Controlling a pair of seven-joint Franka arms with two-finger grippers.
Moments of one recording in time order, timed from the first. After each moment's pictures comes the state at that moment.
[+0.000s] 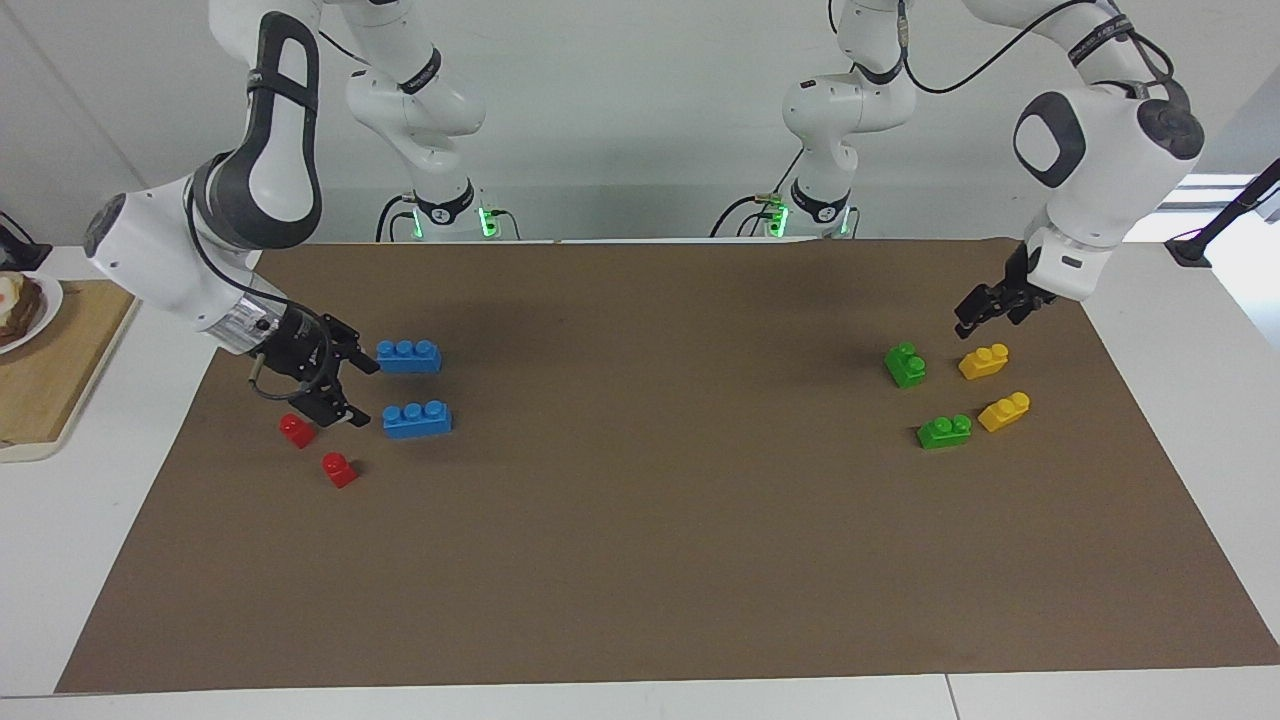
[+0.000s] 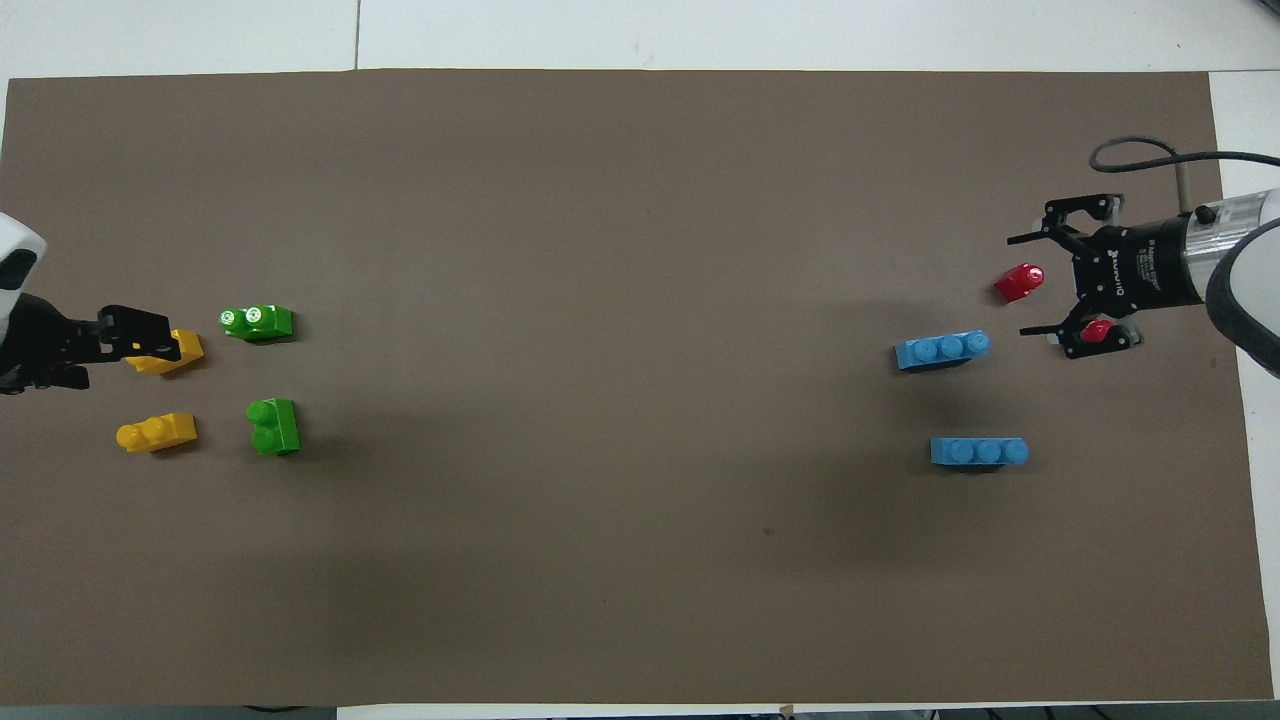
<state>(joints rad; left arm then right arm) 0.07 -0.04 0.03 -1.91 -0.04 1.82 -0.11 -0.16 0.13 0.02 -1.89 0.50 1.99 1.02</state>
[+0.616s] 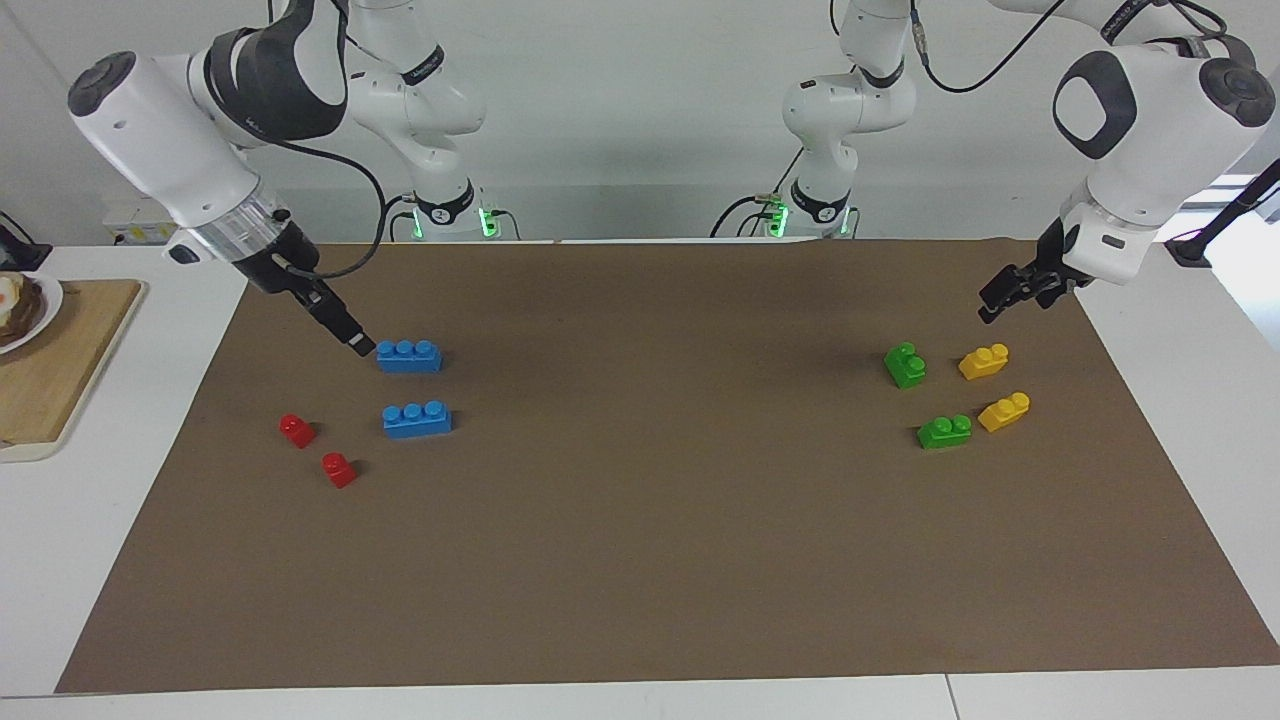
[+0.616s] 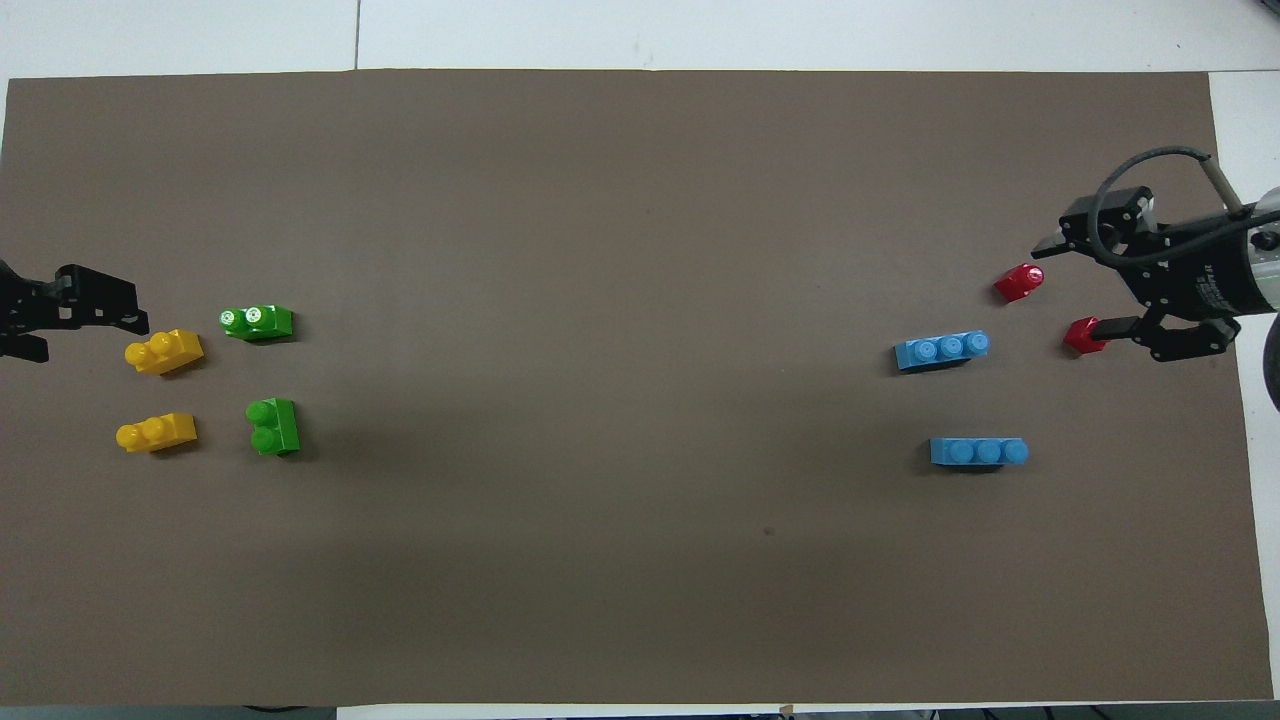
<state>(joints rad) 0.05 0.04 0.01 -1.72 -0.02 1.68 -0.10 -0.10 -0.03 0.04 -1.82 0.25 1.82 0.61</state>
